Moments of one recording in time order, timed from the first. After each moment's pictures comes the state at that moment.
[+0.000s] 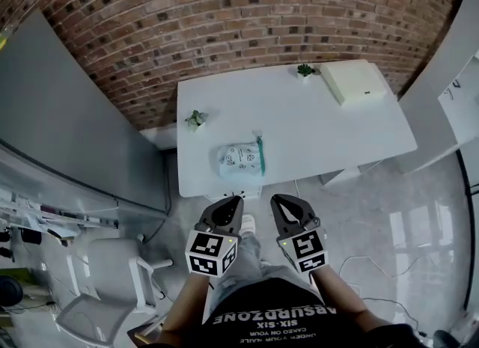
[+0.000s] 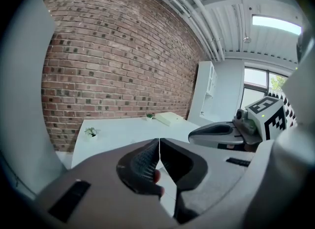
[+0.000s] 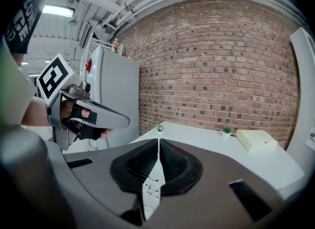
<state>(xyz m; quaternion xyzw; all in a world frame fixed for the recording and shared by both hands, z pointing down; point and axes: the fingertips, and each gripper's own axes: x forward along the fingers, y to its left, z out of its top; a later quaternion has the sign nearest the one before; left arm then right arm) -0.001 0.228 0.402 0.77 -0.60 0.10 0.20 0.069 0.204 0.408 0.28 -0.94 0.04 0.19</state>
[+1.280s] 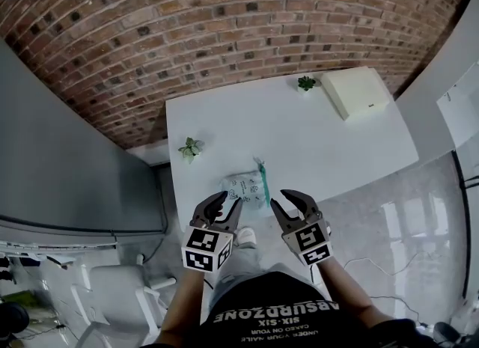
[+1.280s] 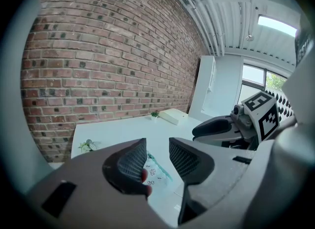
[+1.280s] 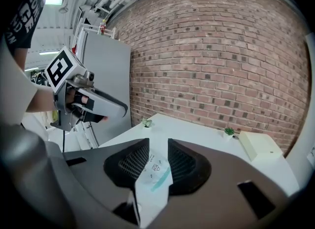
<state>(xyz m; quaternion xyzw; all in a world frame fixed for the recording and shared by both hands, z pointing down) -0.087 0.097 0.424 0.79 -0.56 0.14 0.22 0.007 0.073 0.437 0.28 -0.92 0.04 0.26</state>
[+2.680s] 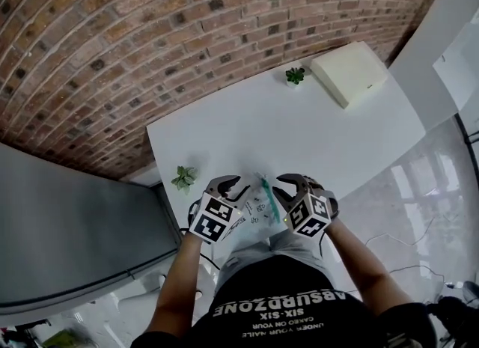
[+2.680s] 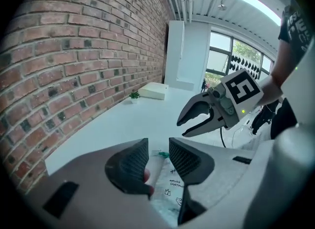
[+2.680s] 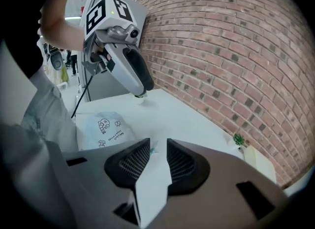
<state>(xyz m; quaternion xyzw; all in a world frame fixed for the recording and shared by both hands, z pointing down) -0.085 -0.042 0.509 0.86 -0.36 0.32 0.17 -0.019 -0.042 0.550 0.20 -0.89 -0.05 0.41</state>
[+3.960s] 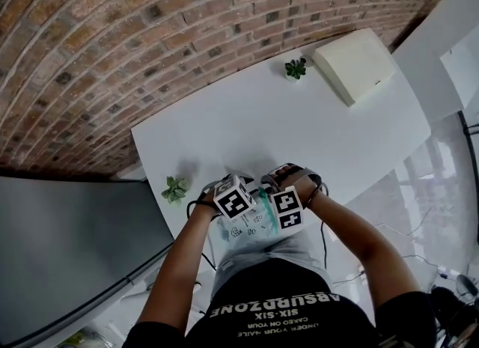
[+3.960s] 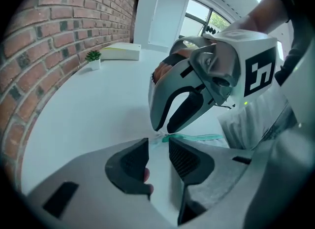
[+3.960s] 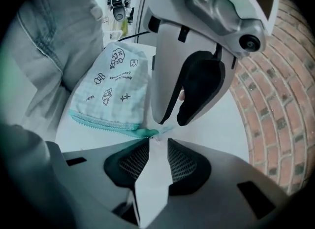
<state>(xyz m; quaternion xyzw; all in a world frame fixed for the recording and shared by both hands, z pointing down) -0.043 -0.081 0.662 0.85 -0.13 0.48 0.19 -0.037 -0.072 0.678 -0.10 -0.78 -0.25 0.57</state>
